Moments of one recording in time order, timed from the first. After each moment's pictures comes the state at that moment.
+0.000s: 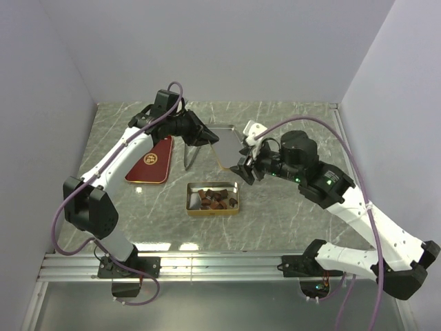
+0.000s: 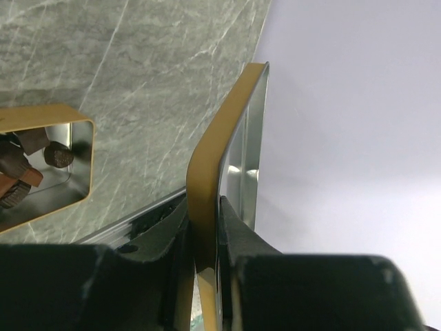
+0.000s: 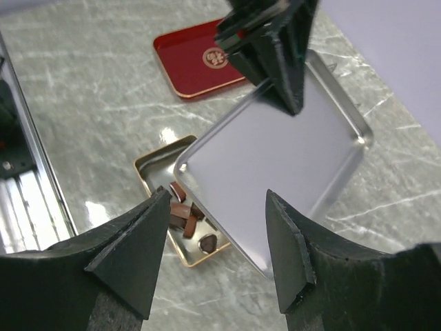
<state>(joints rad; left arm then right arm) -0.42 1.63 1.54 -0.62 0.53 -1.15 0.77 1.03 1.23 -0.50 -0.22 -0.20</state>
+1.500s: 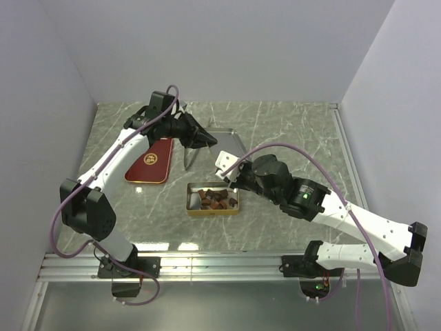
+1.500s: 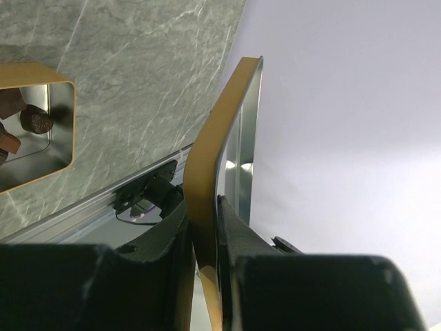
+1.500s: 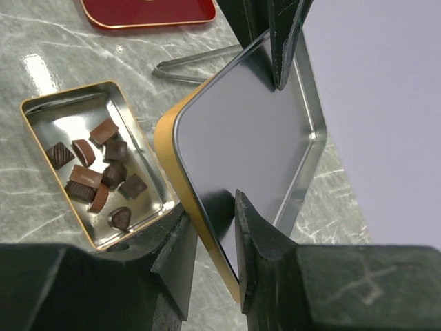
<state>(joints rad) -0.39 1.60 1.51 -0.63 0.68 -1.17 1.04 1.07 1.08 -0.39 0.26 -0.53</state>
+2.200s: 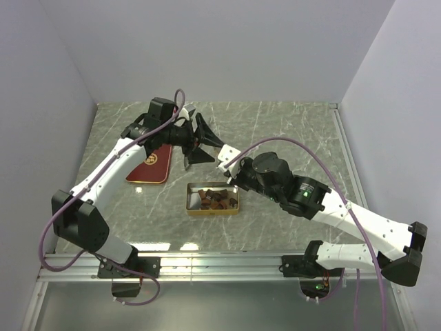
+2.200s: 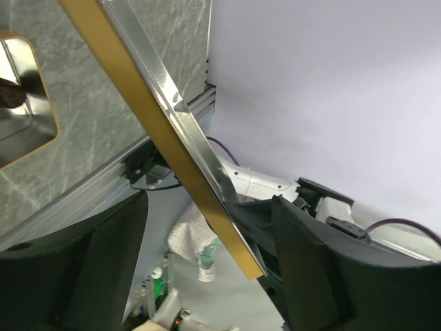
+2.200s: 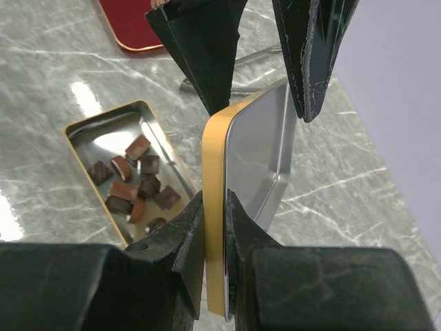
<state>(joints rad) -0.43 1.50 1.41 -0.57 0.81 -1.06 1.03 1.08 1.10 -0.39 0.20 -0.39</state>
